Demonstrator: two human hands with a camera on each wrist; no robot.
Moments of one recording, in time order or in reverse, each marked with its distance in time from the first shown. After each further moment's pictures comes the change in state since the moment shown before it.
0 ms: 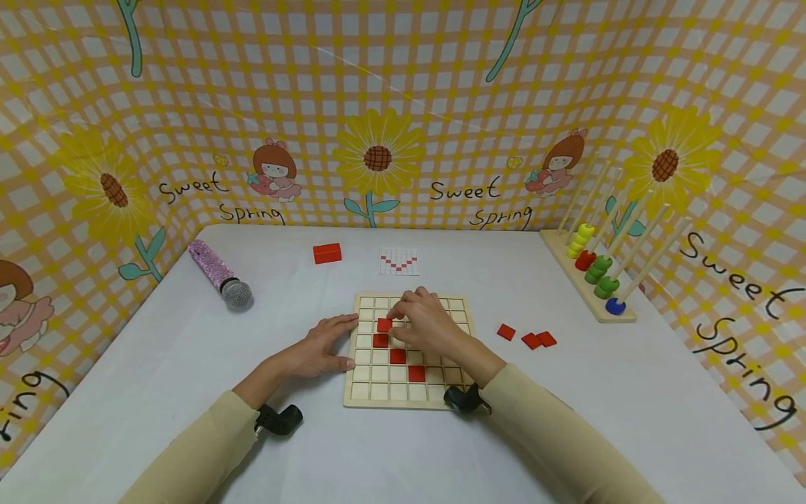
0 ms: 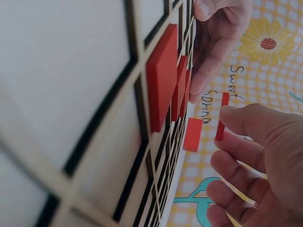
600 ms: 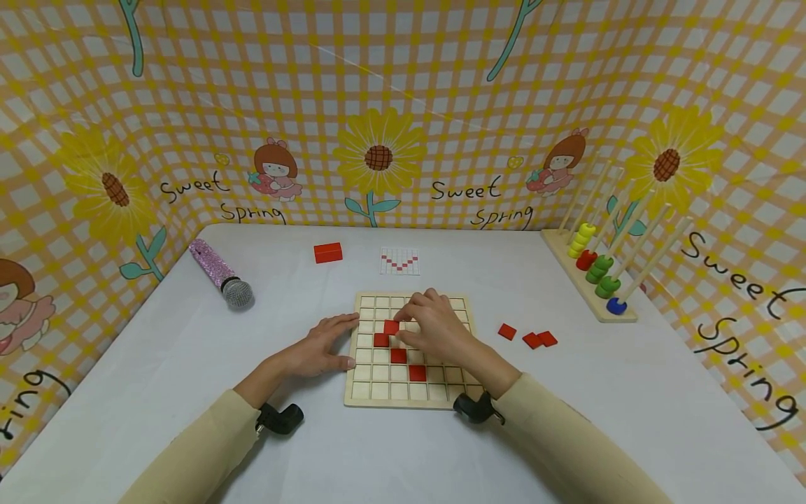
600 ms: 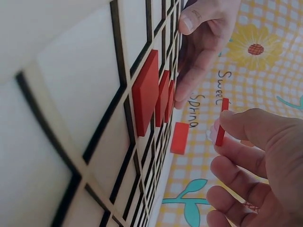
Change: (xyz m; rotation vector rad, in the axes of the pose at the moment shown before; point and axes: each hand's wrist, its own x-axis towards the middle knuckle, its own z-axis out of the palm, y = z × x) left_hand 0.000 -0.001 0.000 0.005 -0.003 -0.006; right_hand -0.017 -0.005 -0.010 -0.028 0.055 -0.004
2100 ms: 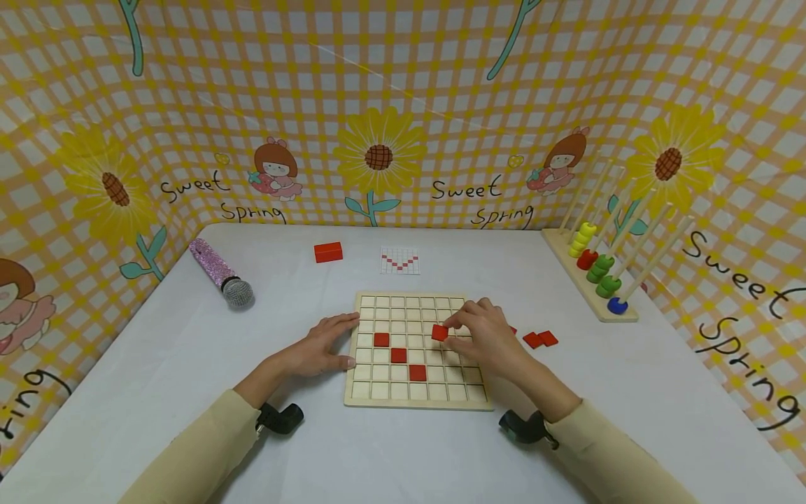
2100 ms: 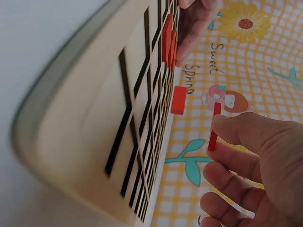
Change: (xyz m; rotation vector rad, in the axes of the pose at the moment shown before) left_hand -0.001 0.000 0.001 0.003 0.010 0.014; right_hand -0.051 0.042 -0.021 0.018 0.035 0.161
